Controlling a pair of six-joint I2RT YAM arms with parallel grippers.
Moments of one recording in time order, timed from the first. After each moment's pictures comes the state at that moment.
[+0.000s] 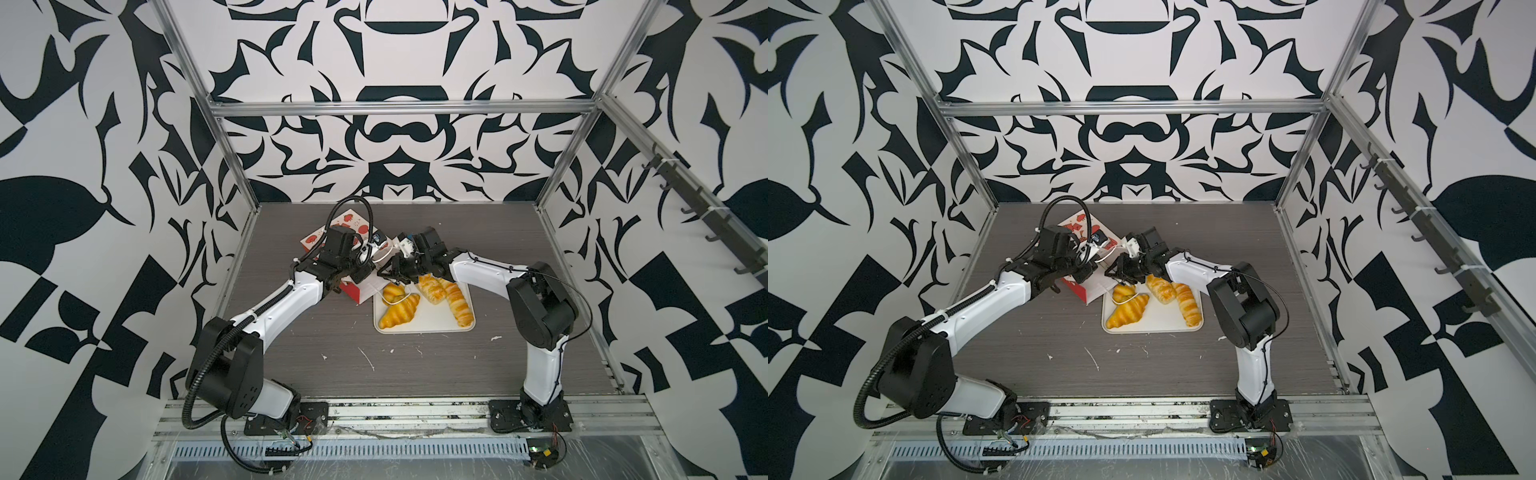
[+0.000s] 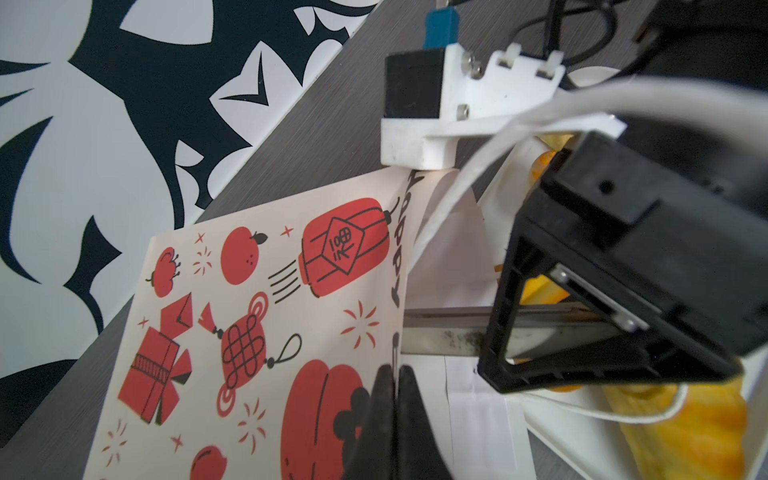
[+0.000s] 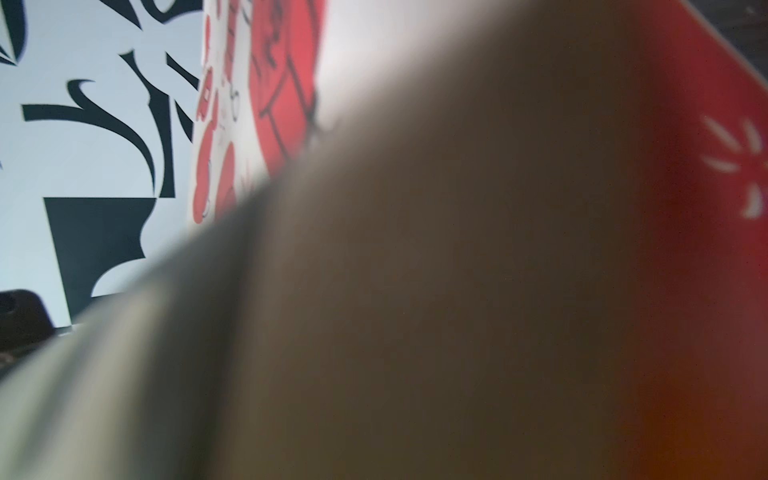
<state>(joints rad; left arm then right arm) -0.48 1.46 1.03 -0.23 0.15 0.50 0.60 1.95 1.31 -0.11 -0.66 0.81</state>
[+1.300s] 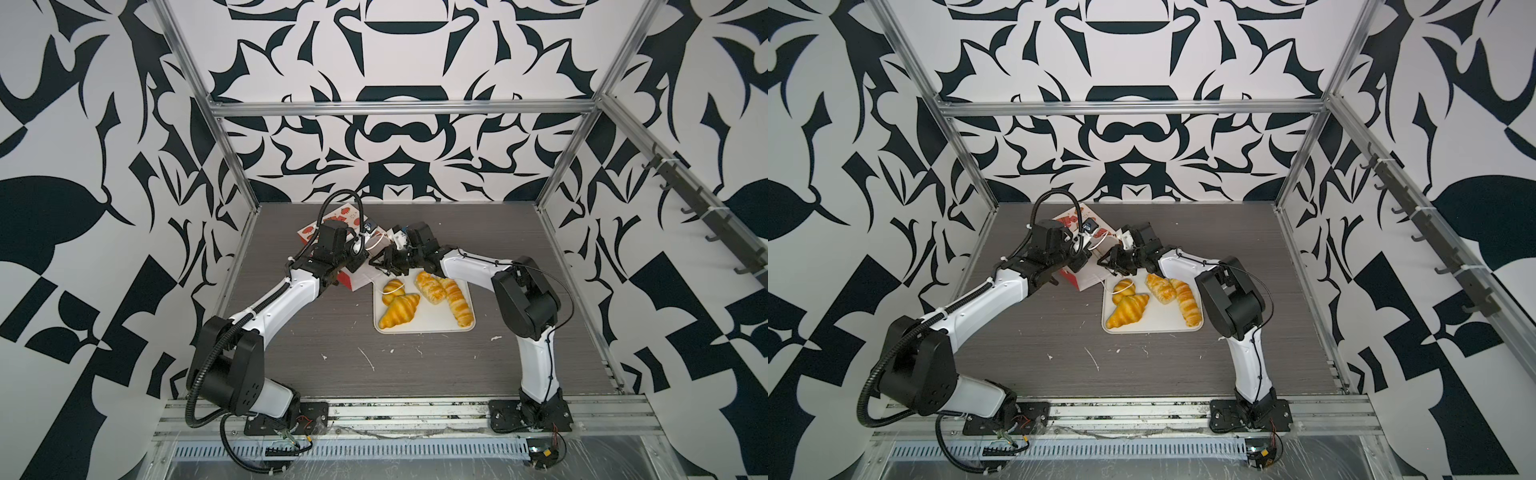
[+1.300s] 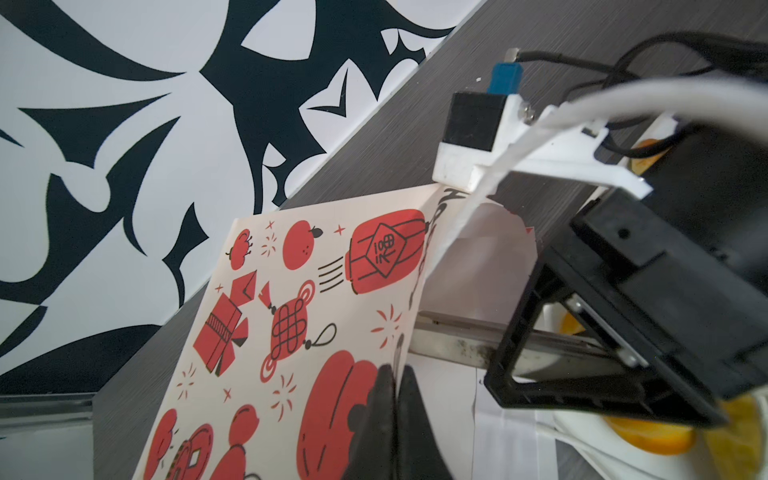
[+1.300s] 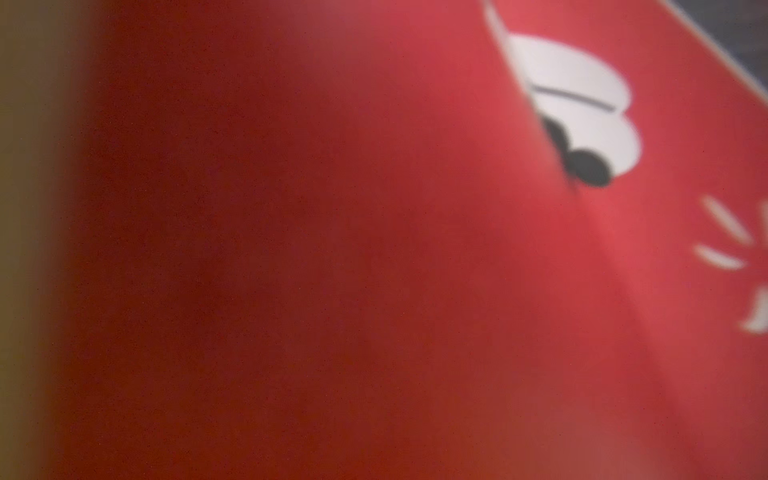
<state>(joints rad) -0.43 1.47 1.03 -0.11 0.06 0.47 0.61 2.09 1.45 0.00 -0.65 0.88</state>
